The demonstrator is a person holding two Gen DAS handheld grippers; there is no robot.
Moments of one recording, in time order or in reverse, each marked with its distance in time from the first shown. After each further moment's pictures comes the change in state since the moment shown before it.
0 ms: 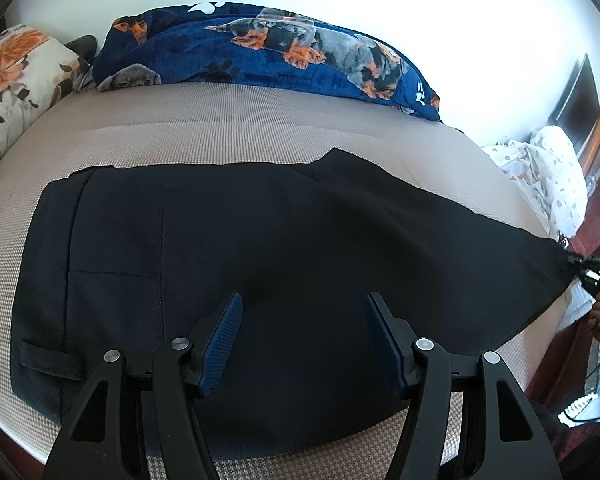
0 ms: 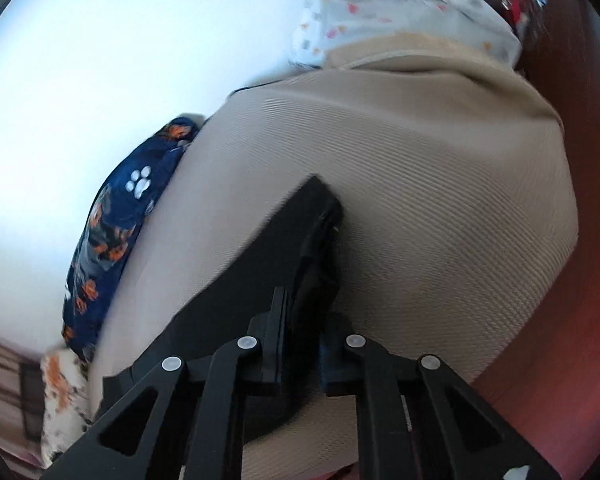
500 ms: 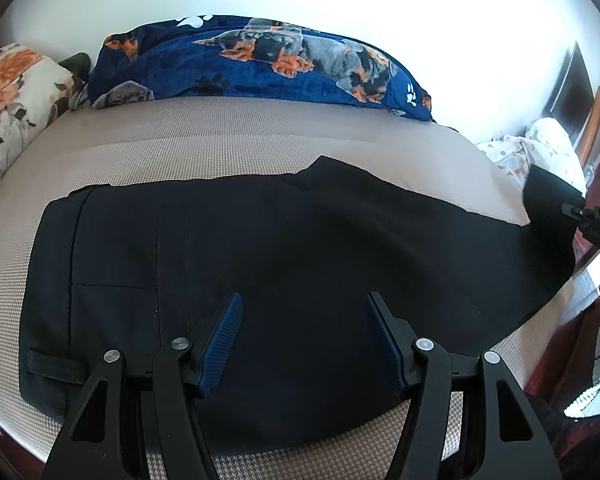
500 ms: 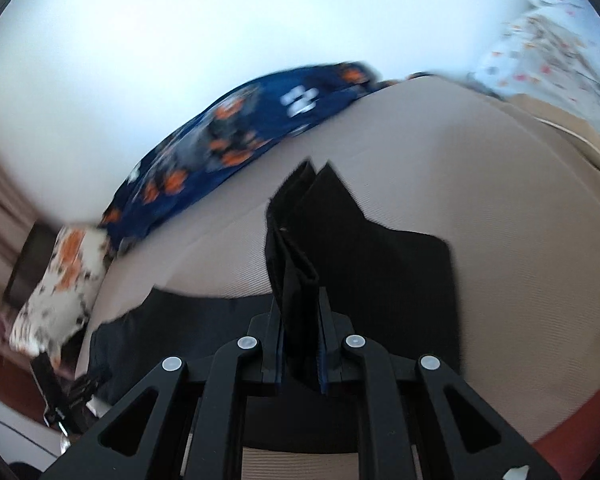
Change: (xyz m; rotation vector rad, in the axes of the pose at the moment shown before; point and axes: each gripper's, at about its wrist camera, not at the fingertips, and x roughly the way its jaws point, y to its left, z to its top) left arm -0.006 -0.012 0.000 0.048 -0.022 0.011; right arm 0.036 0.200 -0.092 -0.466 0.135 0.144
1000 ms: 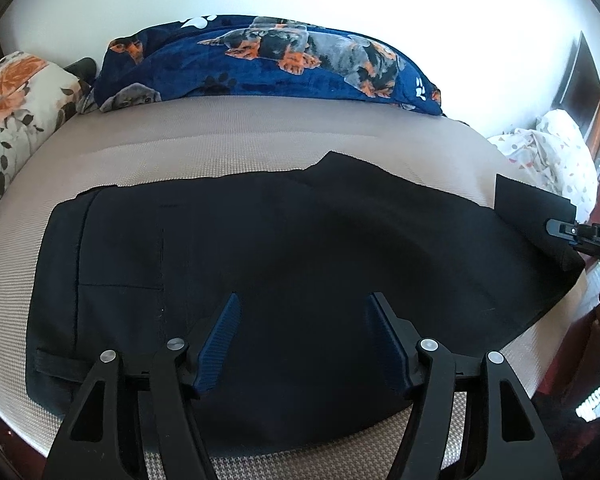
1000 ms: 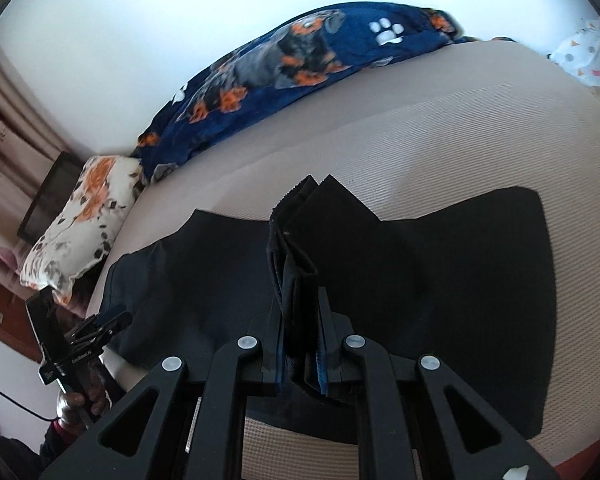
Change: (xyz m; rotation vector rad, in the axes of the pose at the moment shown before) left arm 0.004 -0.005 -0.001 0.017 0.008 0.057; right arm 0.060 0.064 -0.044 -0.111 0.155 0.106
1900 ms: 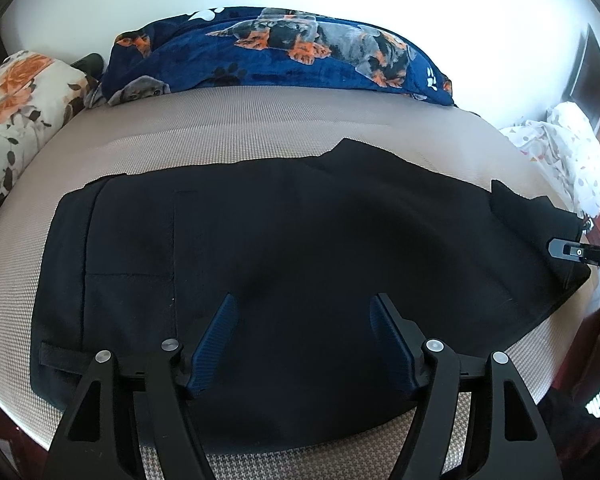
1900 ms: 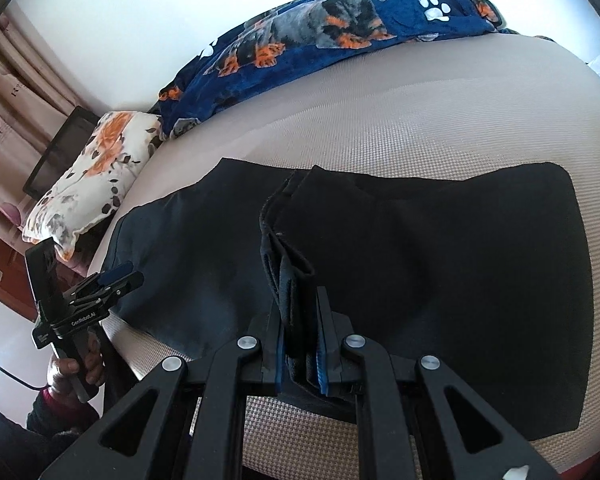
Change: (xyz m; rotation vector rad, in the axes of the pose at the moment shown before) left arm 0.005 0.005 -0.004 0.004 0.027 0.037; right arm 0.027 0.024 -0.019 -0.093 0.094 0.029
